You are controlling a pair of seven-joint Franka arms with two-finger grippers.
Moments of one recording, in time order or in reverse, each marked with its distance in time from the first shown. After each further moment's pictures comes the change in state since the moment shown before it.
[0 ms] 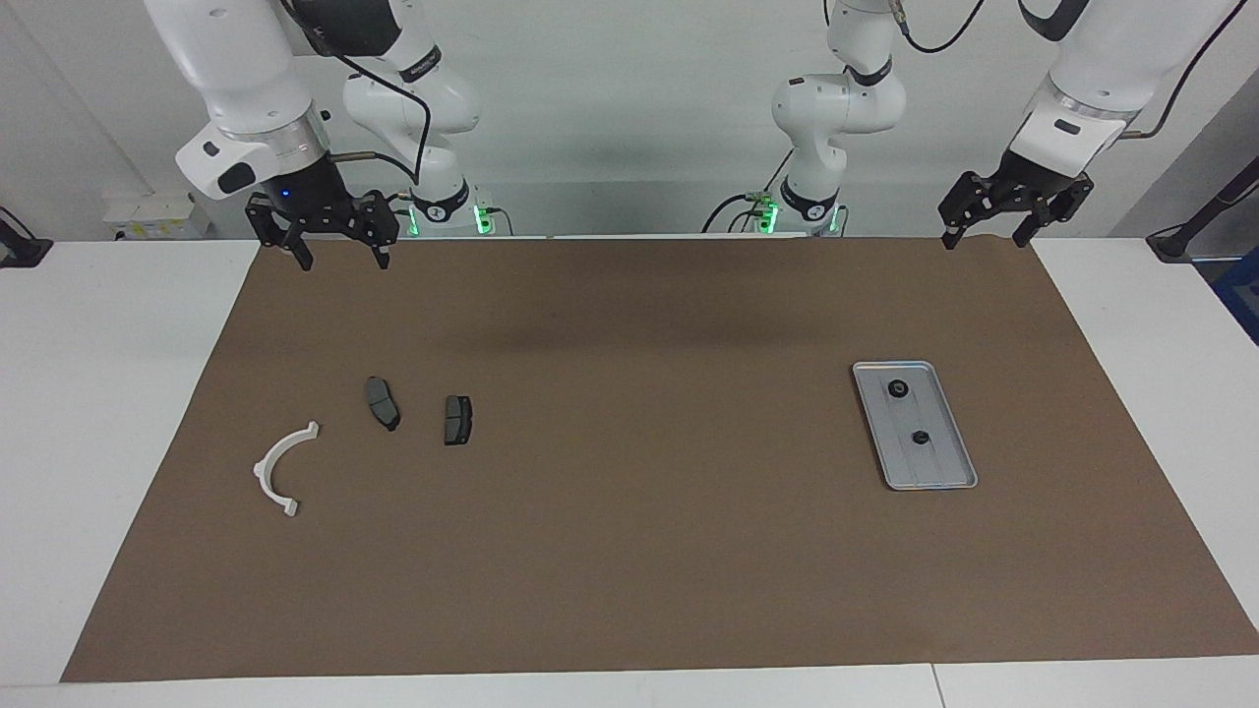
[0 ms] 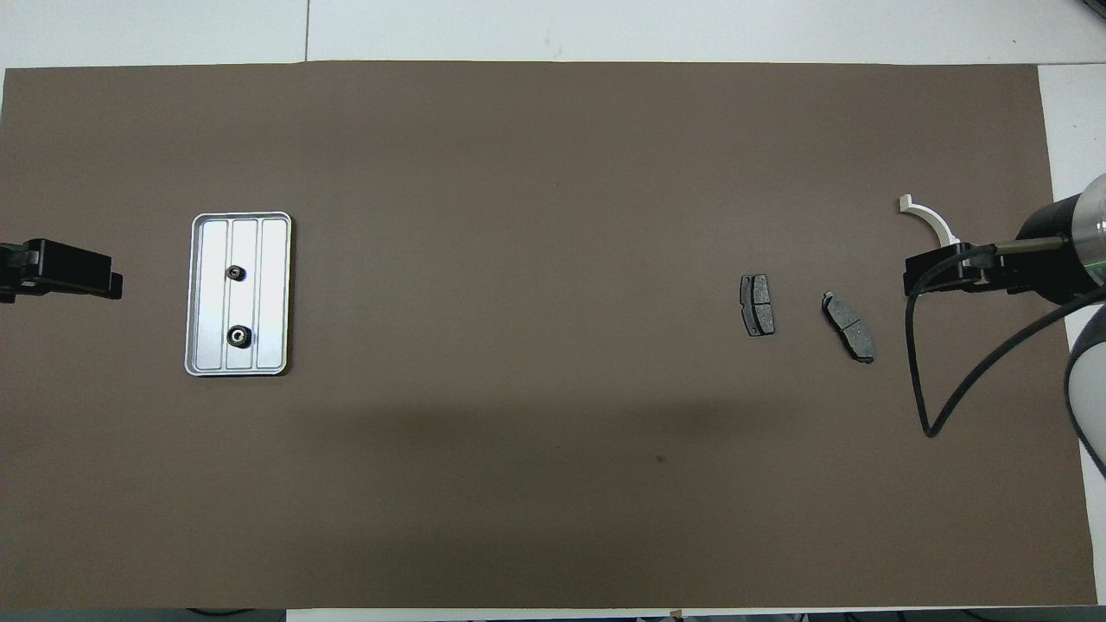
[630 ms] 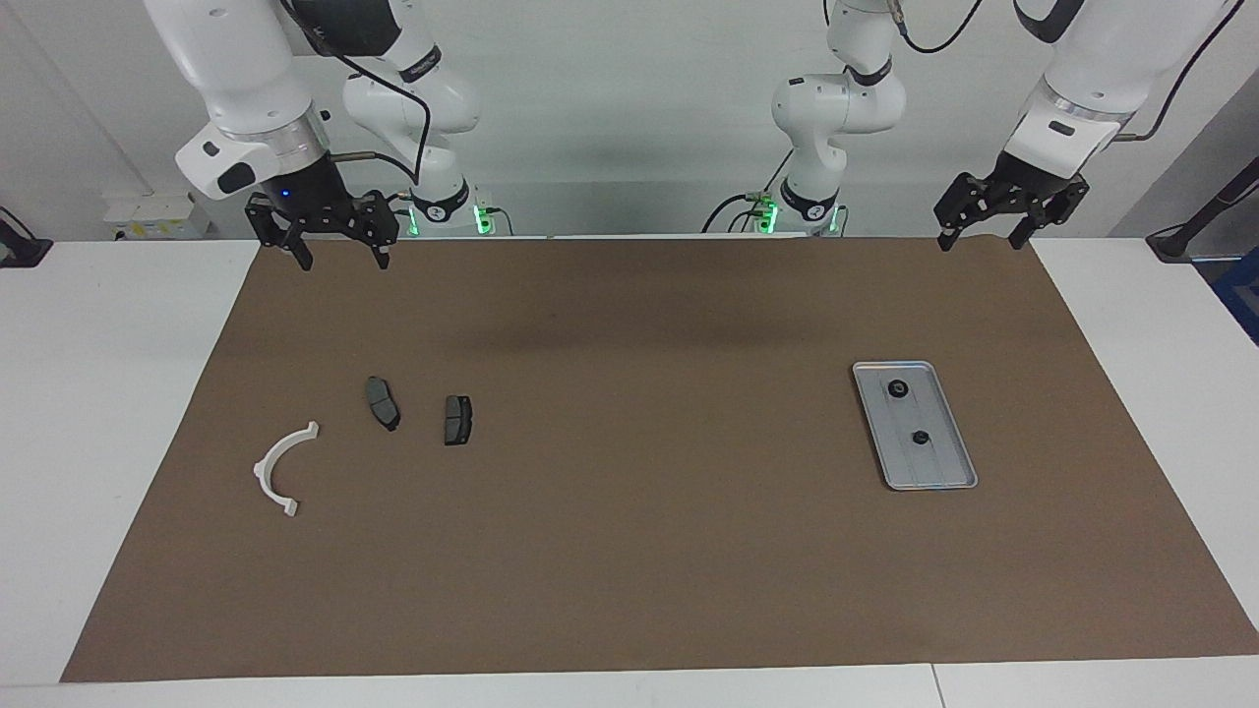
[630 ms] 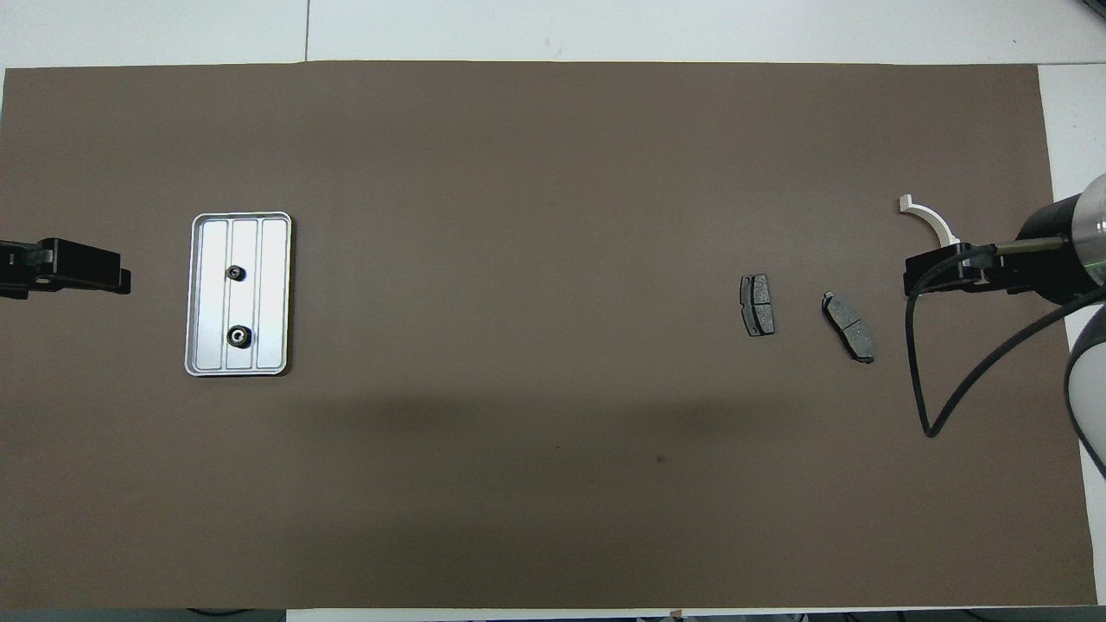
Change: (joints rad) left arm 0.004 -0.021 0.016 -0.148 0.000 0.161 0.004; right arm 0.000 0.000 0.000 0.000 0.000 0.000 0.000
